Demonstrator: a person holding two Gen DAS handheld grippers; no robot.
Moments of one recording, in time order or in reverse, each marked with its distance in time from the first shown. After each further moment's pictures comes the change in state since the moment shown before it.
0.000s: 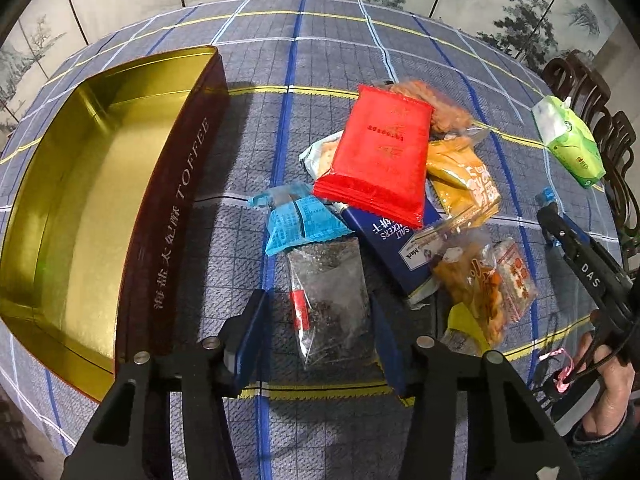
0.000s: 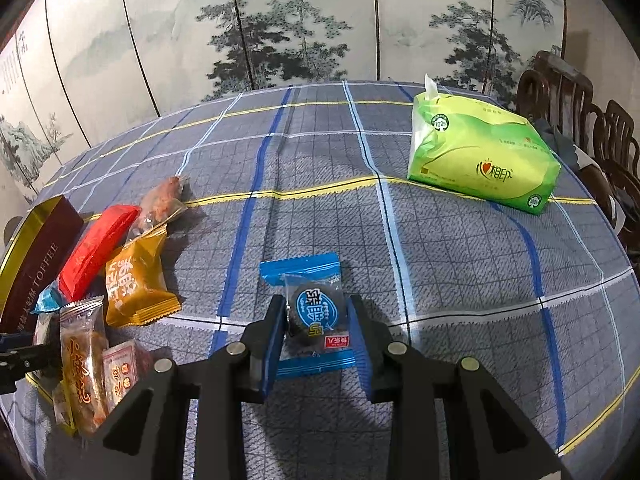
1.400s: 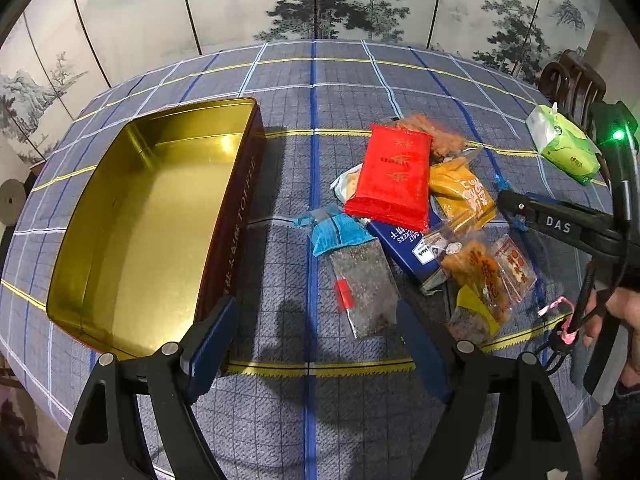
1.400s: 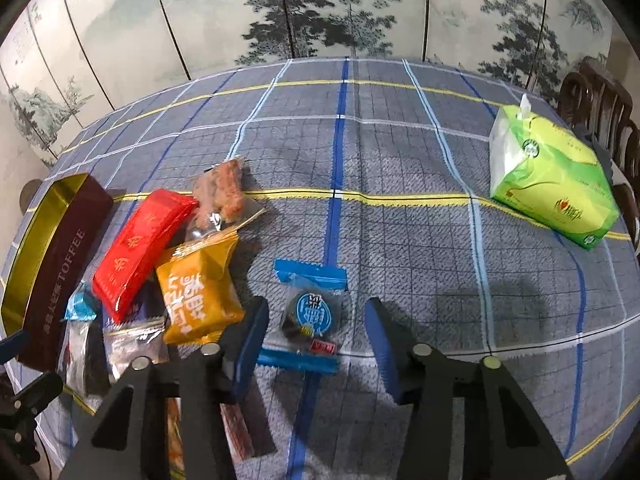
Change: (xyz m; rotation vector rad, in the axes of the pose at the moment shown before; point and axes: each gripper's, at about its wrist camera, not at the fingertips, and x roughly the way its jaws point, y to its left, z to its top) left arm -0.042 0.006 -0.019 0.054 -0.147 0.088; right arm 0.021 0.053 0.031 -0.081 0.161 0.077
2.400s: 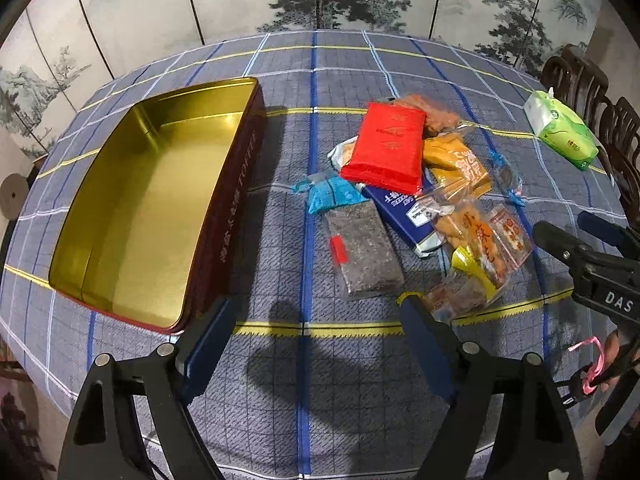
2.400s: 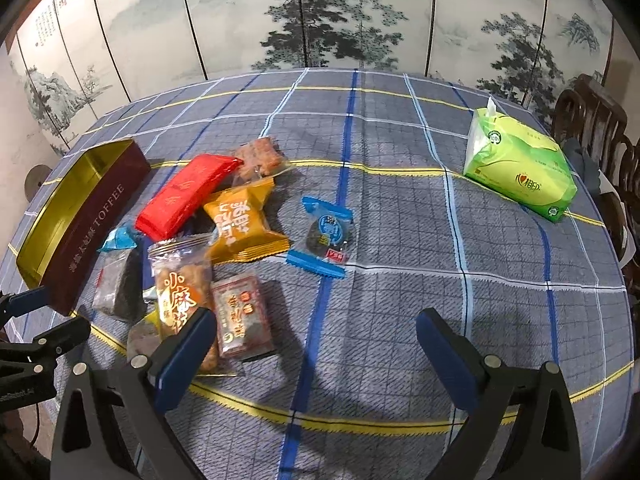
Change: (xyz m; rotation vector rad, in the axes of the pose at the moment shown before) left arm -0.006 -0.006 -0.022 -0.004 0.019 0.014; right arm -0.058 0.010 -0.053 -0.064 -0.049 -0.012
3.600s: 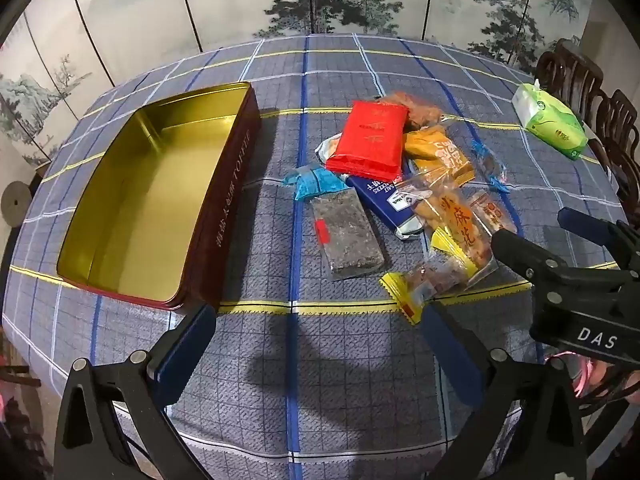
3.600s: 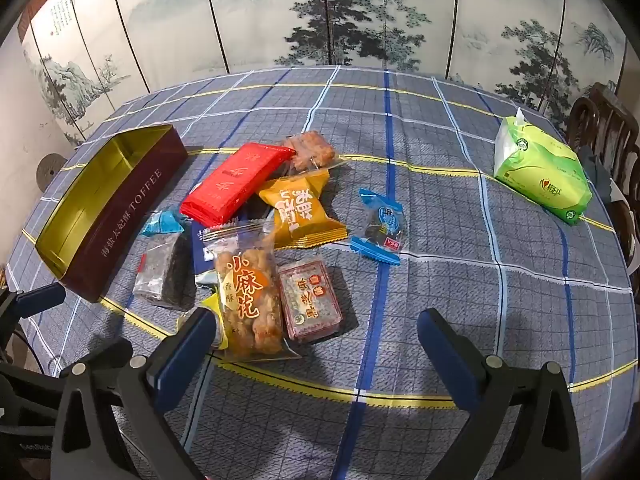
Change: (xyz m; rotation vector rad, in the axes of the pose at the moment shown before) left arm -0.015 -0.020 -0.018 0.043 -0.025 0.042; right arm -0.011 0.038 -0.009 -0.038 0.011 0.036
